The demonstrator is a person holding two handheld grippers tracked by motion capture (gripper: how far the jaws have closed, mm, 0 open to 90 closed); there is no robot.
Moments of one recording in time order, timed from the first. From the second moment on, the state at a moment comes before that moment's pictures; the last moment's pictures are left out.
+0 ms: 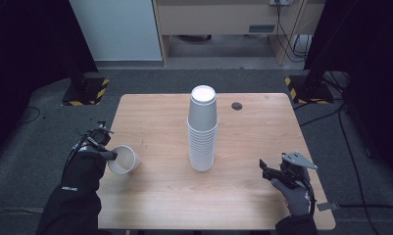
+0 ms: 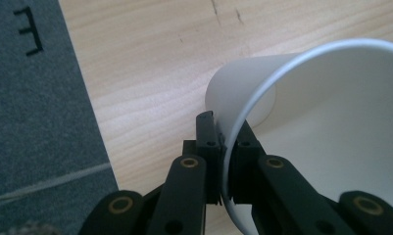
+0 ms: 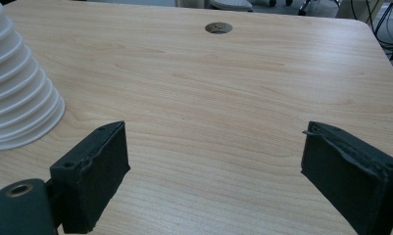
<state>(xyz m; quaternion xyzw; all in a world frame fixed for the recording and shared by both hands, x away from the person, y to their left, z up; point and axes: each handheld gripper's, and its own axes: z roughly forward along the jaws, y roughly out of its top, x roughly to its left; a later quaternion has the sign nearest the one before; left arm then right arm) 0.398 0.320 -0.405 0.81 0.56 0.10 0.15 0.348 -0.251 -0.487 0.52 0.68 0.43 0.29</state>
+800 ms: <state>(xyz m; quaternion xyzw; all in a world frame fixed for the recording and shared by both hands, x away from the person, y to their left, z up) 0.401 0.311 -0.415 0.80 0.58 0.06 0.13 0.348 -0.250 -0.486 0.52 0.69 0.43 0.28</state>
